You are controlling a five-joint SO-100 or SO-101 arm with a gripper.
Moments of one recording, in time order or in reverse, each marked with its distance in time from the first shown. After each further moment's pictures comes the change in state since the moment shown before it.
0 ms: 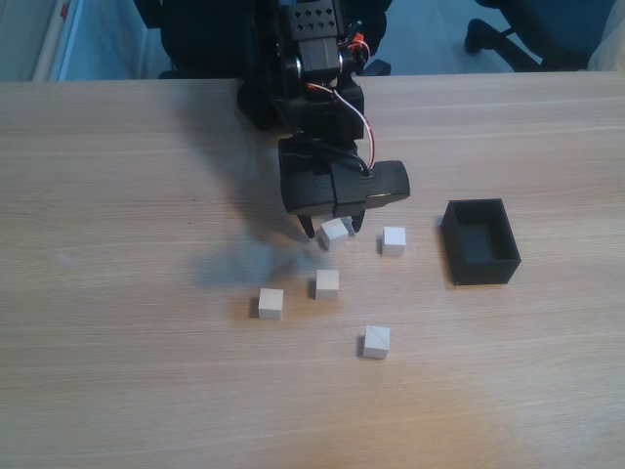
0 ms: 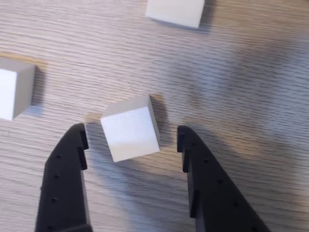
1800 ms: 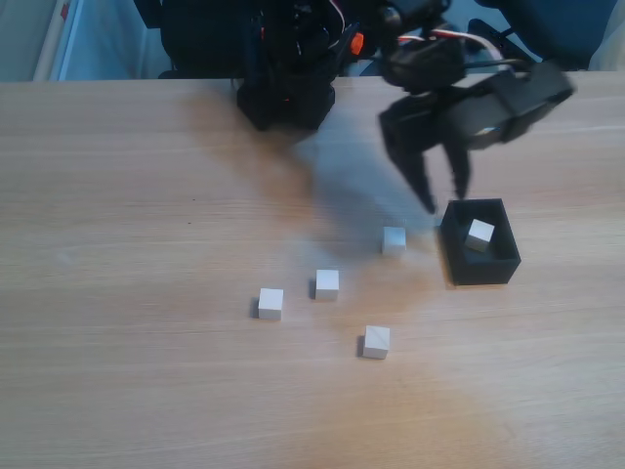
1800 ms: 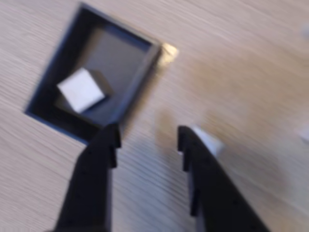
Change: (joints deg) arm -22.0 -2.0 -24.3 11.4 5.4
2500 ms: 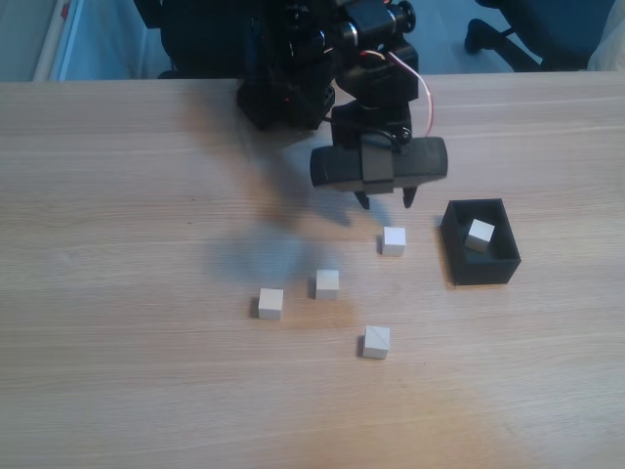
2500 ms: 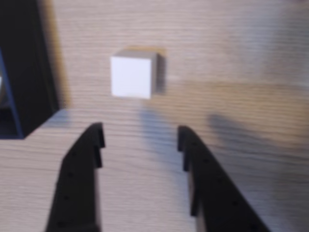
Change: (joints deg) arm 5.5 1.0 7.5 6.4 24.5
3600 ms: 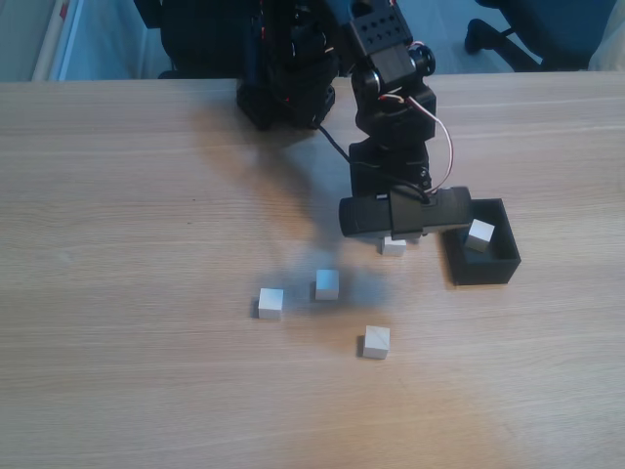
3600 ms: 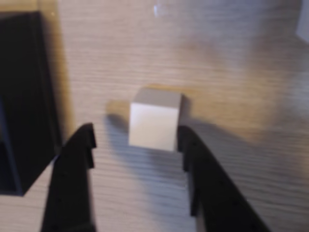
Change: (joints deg) arm -1.3 -17.7 -4.0 -11.3 -1.8
